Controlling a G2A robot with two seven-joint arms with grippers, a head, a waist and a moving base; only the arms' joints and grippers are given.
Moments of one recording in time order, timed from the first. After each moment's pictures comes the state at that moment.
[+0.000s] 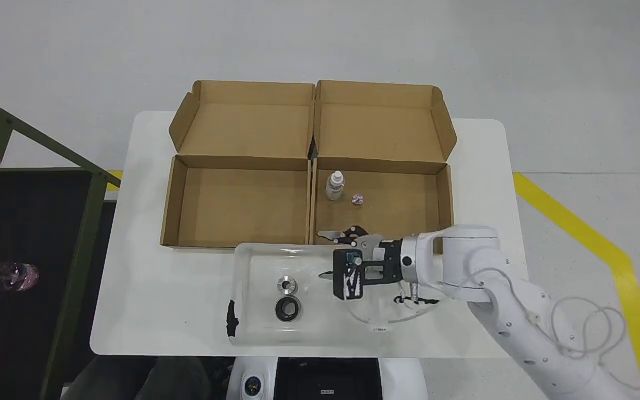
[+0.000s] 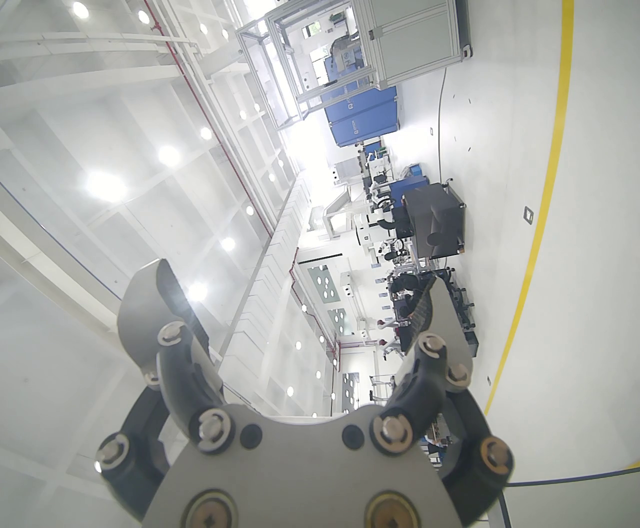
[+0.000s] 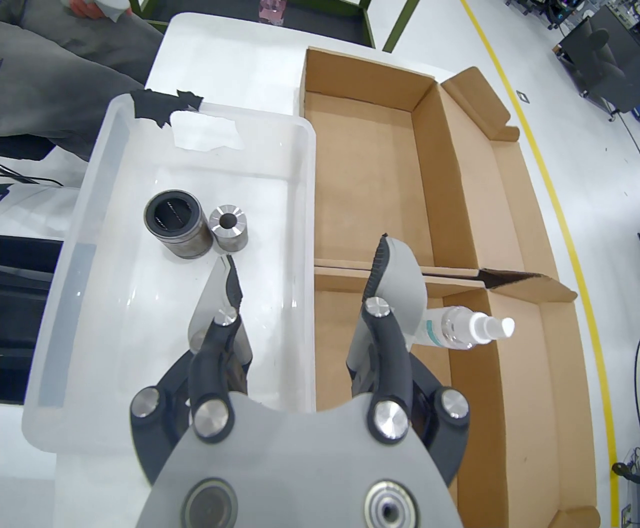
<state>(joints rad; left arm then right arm) -0.19 -0.18 -0.57 -1.44 2.04 -0.23 0.13 -1.06 -1.02 0.96 -1.99 -1.23 -0.89 0.47</state>
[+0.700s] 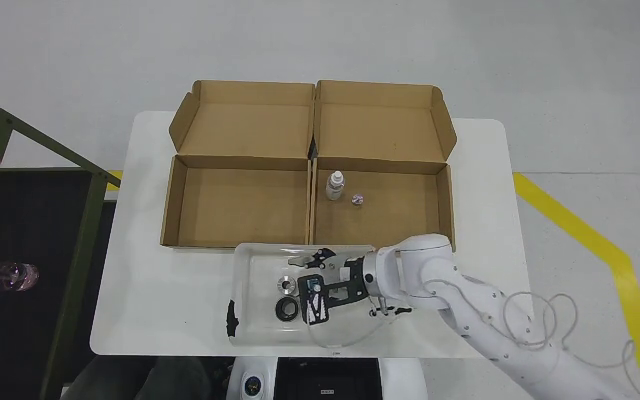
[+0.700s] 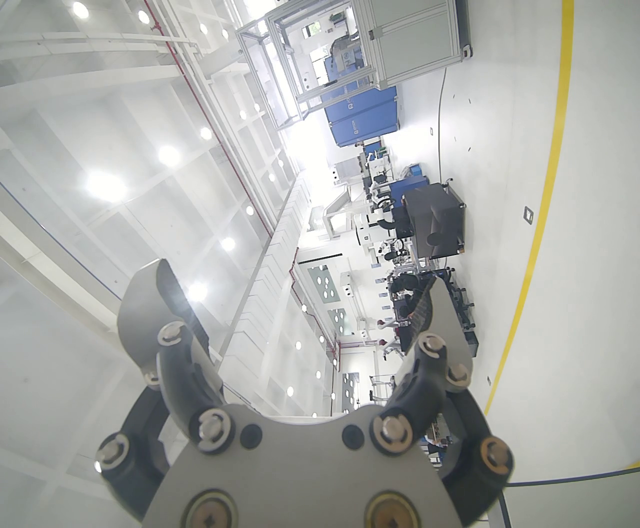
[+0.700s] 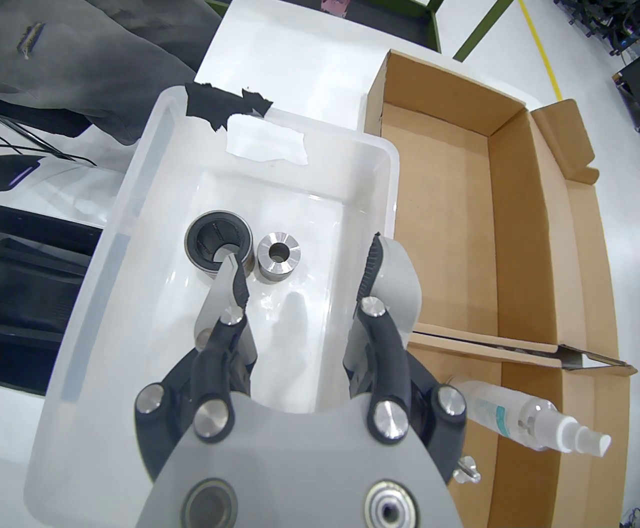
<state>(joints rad) -0.19 -0.18 -0.57 -1.44 2.04 -0.23 0.13 -0.96 -1.08 0.74 -1.89 -1.31 -0.86 0.45</state>
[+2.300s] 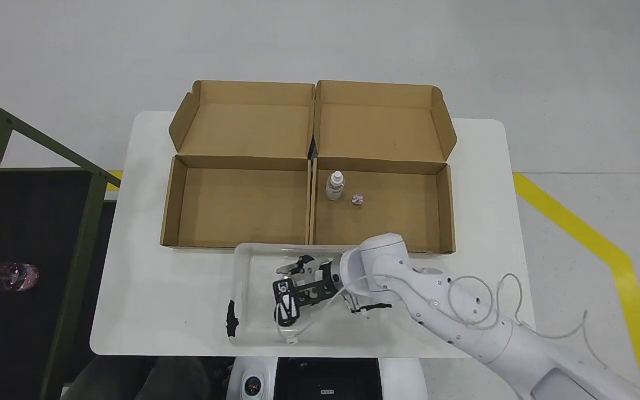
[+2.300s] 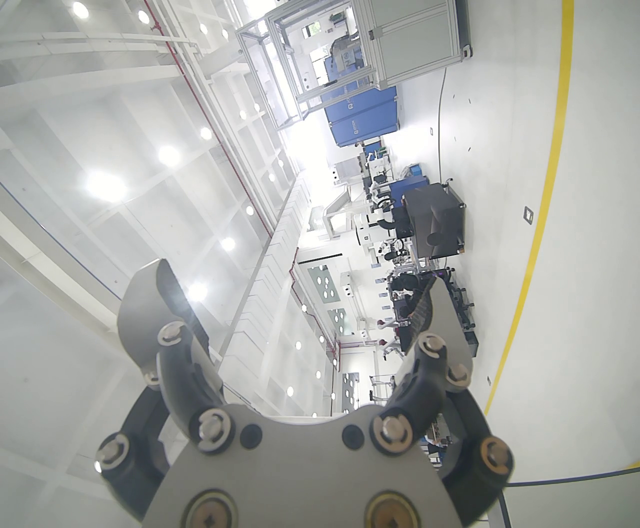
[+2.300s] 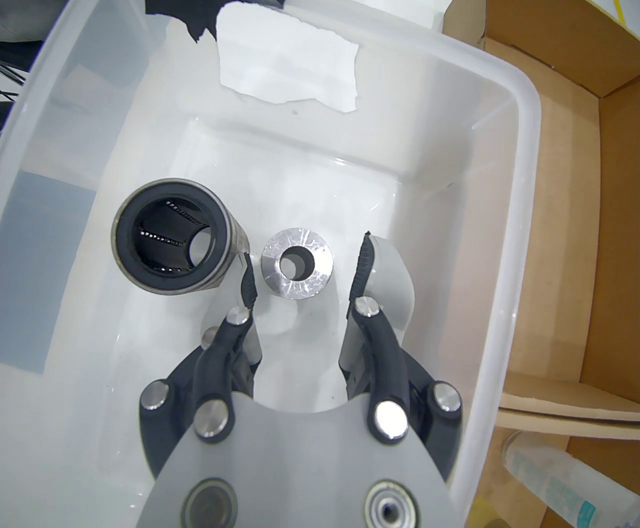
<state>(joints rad) -0.19 -0.18 -0.57 -1.44 2.04 -0.23 0.13 -0.83 -1.20 0.54 -1.65 -1.37 -0.83 0.49</state>
